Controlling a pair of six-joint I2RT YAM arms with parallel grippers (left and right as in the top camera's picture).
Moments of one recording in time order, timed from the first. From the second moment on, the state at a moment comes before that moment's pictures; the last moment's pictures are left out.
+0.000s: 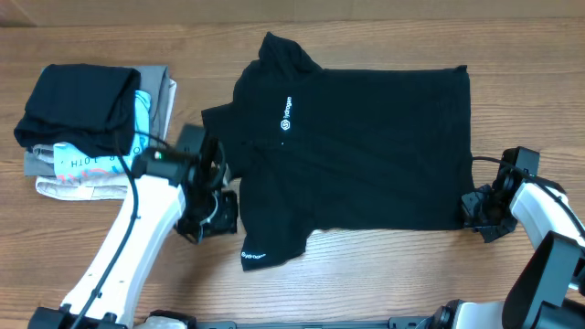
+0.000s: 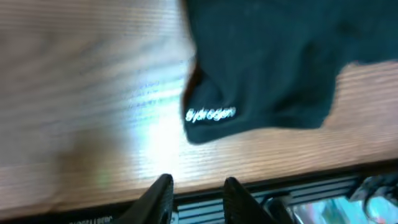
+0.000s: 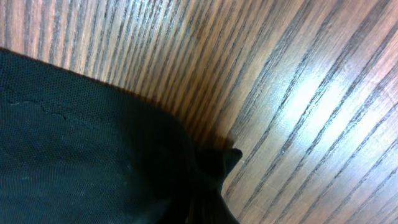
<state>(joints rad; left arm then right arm) -0.22 1.40 1.03 -1.27 0.27 -0.30 -0.39 1.58 0.78 -0.72 0.00 0.76</state>
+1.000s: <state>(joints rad) -0.45 1.46 0.71 -0.87 0.18 -0.54 -0.39 1.58 0.78 -0.71 -0.01 0.75</state>
